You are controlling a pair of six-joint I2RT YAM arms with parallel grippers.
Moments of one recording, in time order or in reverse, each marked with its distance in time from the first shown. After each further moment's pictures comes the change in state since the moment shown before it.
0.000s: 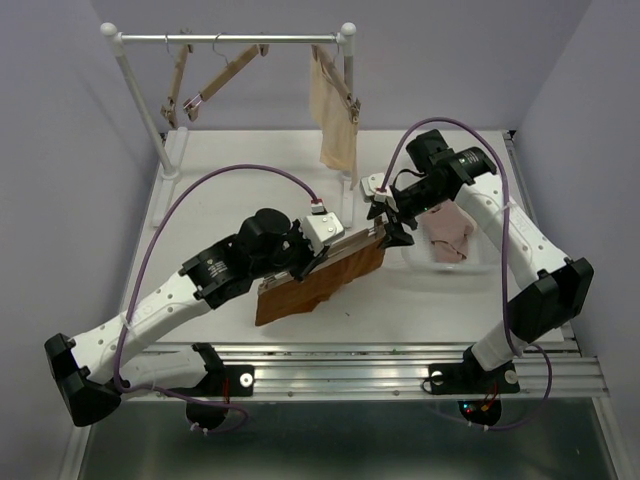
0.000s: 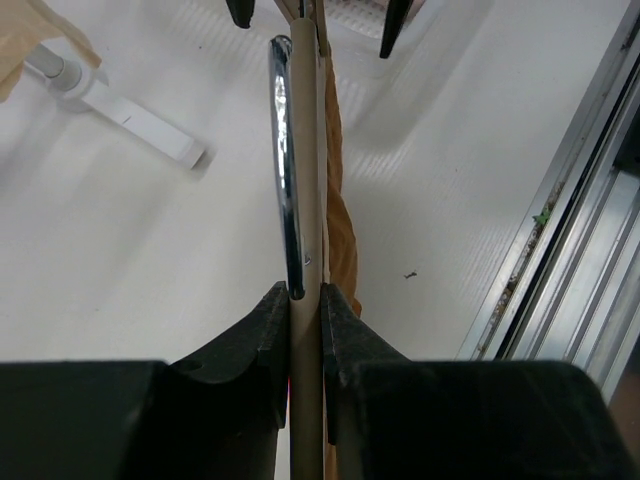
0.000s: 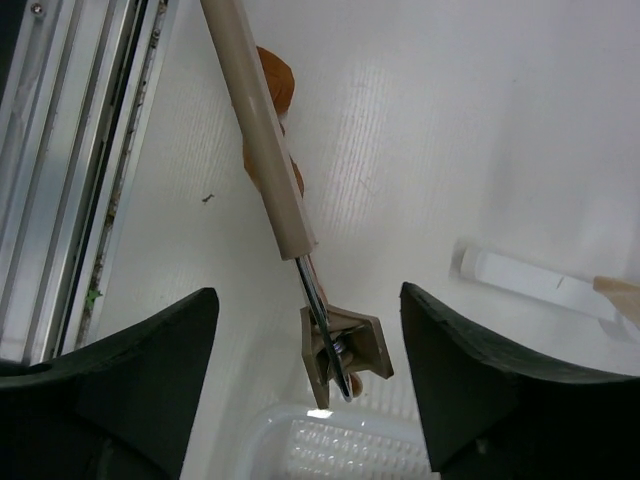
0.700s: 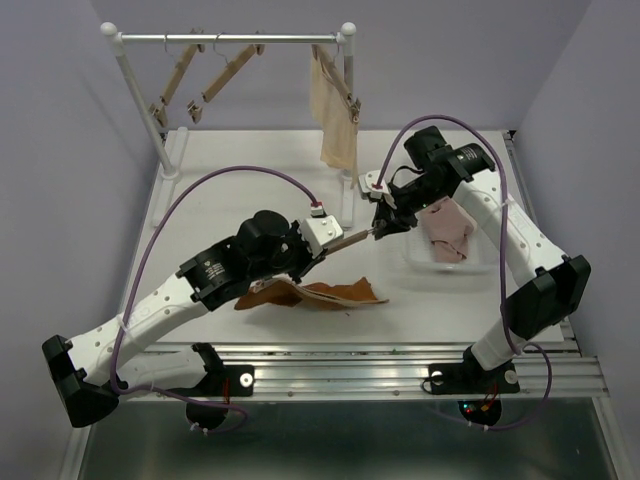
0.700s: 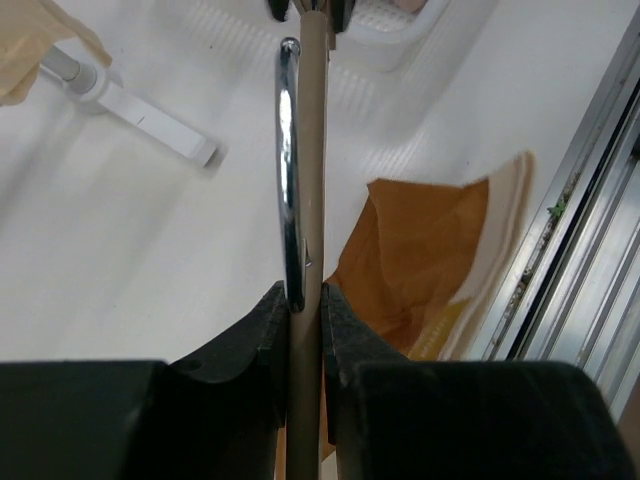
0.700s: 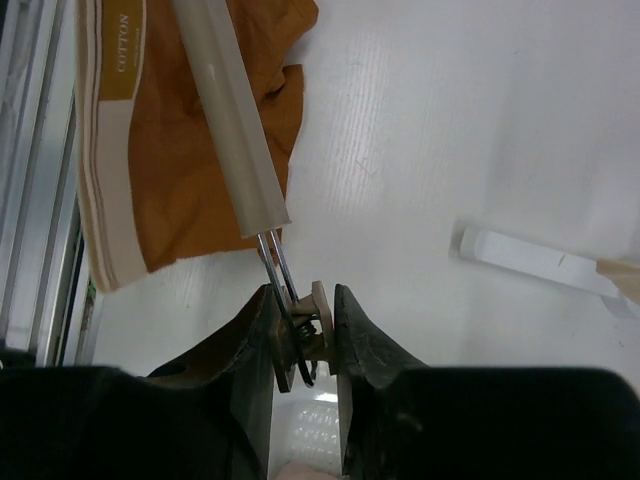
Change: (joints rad) left arm -0.009 -0.019 0.000 -0.019 -0.031 0.028; right arm 0.006 0.027 0.047 -0.021 0.060 0.032
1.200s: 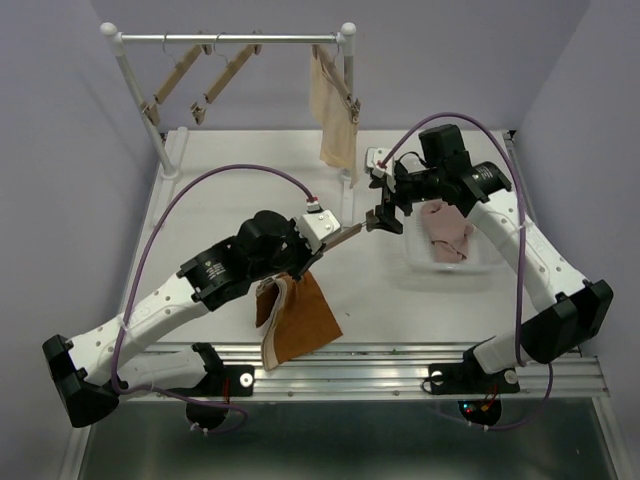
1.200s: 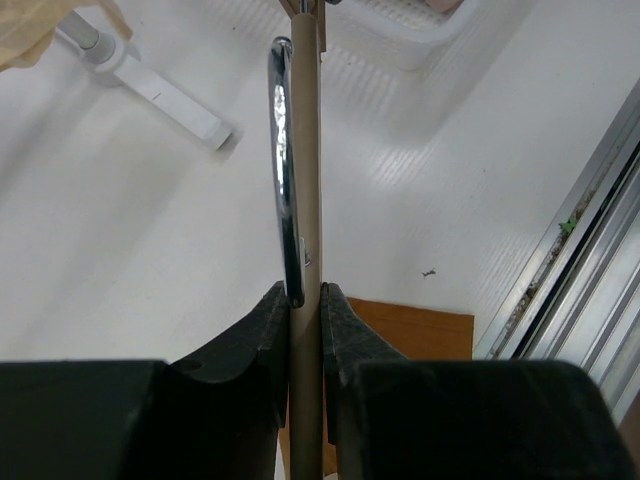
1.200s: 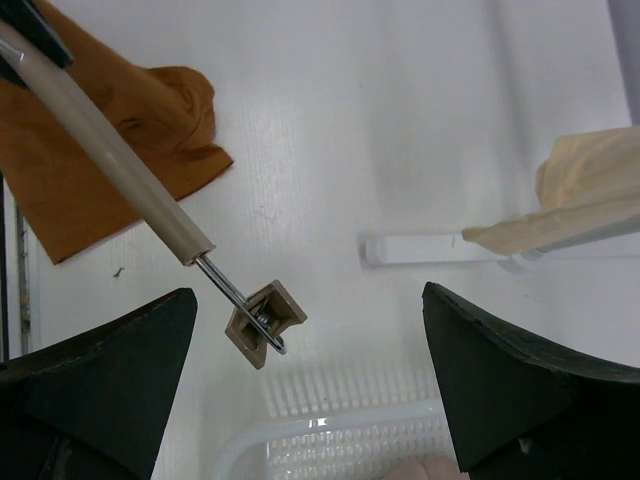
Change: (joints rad) left arm -0.002 0.000 -0.005 0.007 -0.056 -0.048; right arm 0.000 -0.143 -0.161 0.449 0.069 0.396
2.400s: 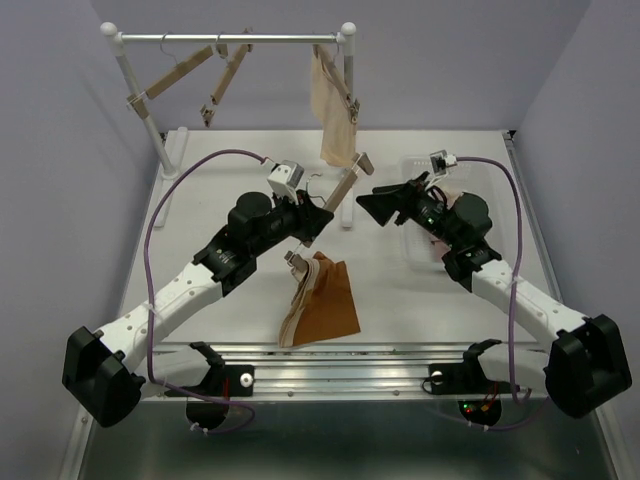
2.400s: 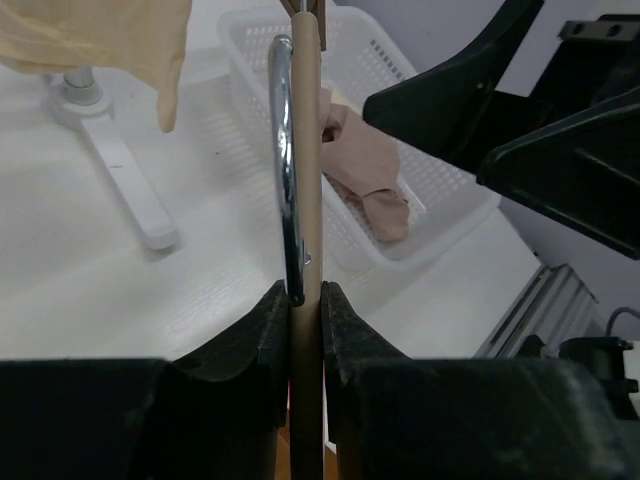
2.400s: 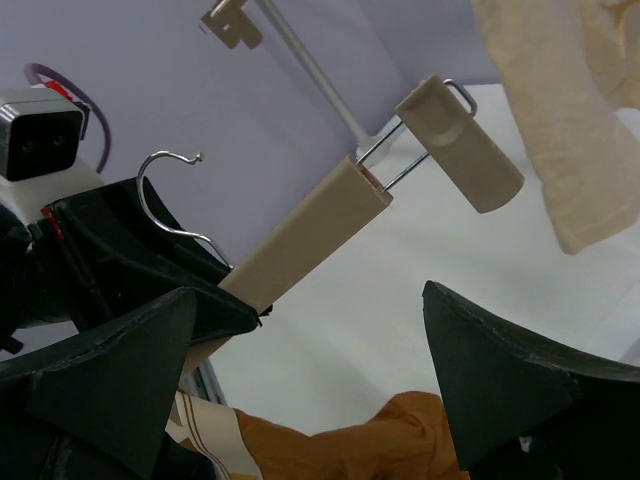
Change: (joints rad) left arm 0.243 0.098 -0.144 0.537 0.109 -0.564; right arm 0.000 -0.339 -0.816 1.416 0.343 1.485
